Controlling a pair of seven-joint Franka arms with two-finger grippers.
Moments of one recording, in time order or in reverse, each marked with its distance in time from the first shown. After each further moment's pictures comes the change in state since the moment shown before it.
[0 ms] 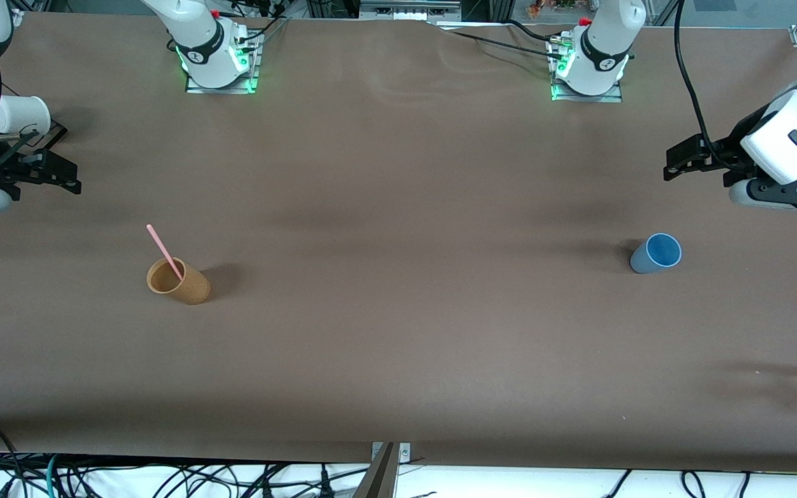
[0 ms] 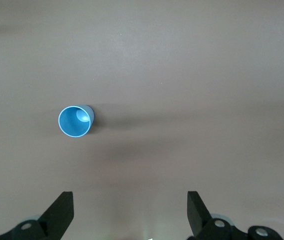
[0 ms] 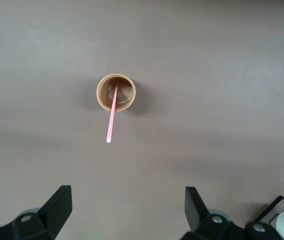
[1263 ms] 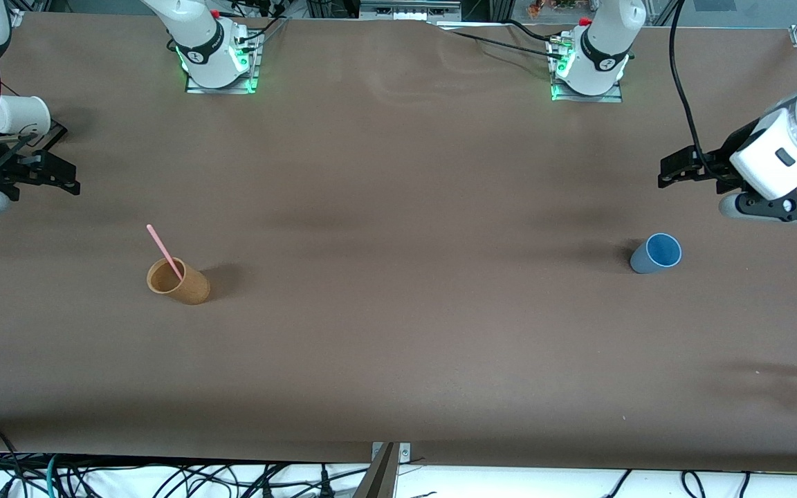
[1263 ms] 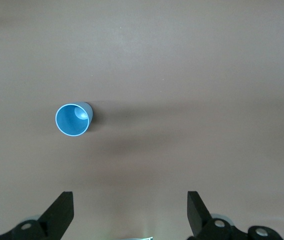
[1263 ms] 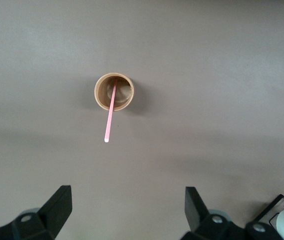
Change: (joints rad) left arm 0.002 0.038 0.001 0.000 0.000 0.000 0.000; right arm -0.003 0.004 -0.003 0.000 0.000 -0.001 0.000
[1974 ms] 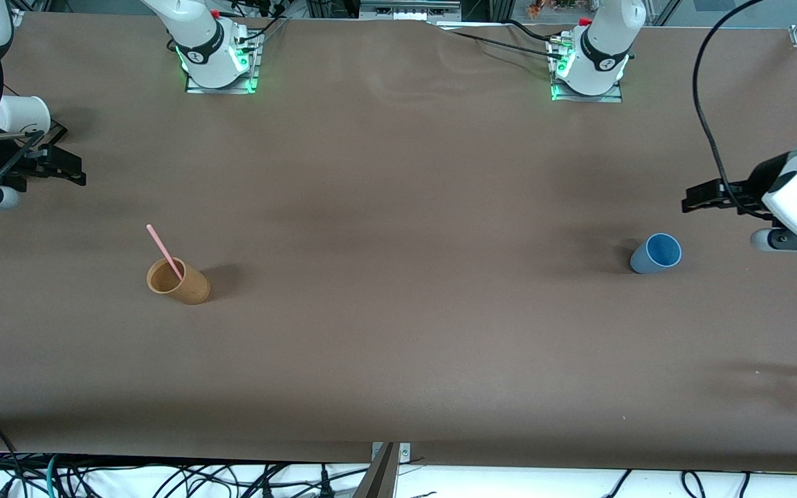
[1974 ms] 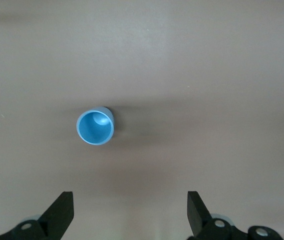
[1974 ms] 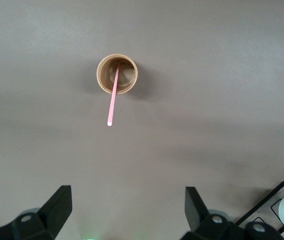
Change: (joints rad) left arm 0.097 0.067 0.011 -0.001 0.031 0.056 0.113; right arm 0.003 0.001 0.002 0.000 0.000 -0.065 -0.002
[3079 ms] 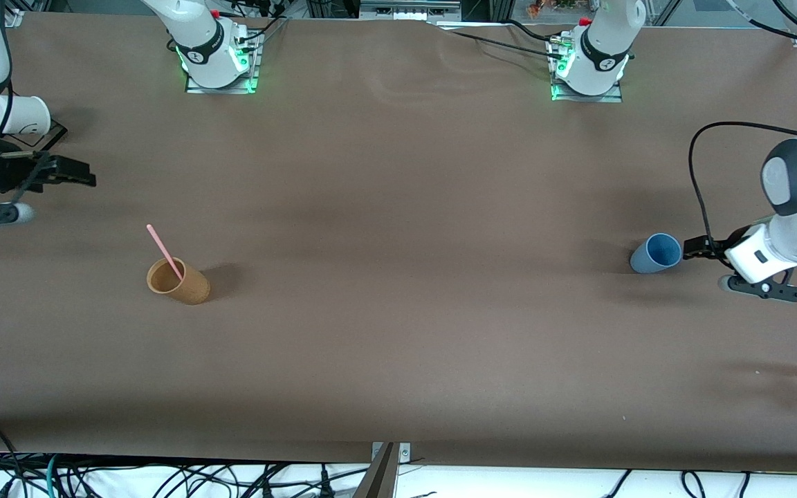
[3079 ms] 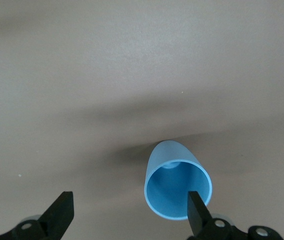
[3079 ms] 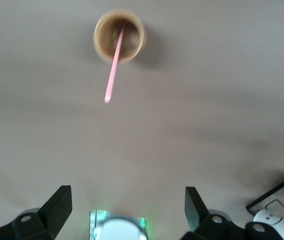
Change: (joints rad) left arm 0.150 0.120 0.001 -0.418 0.102 0.595 0.236; right arm -0.031 0.066 -0.010 -0.002 0.056 -0.143 -0.073
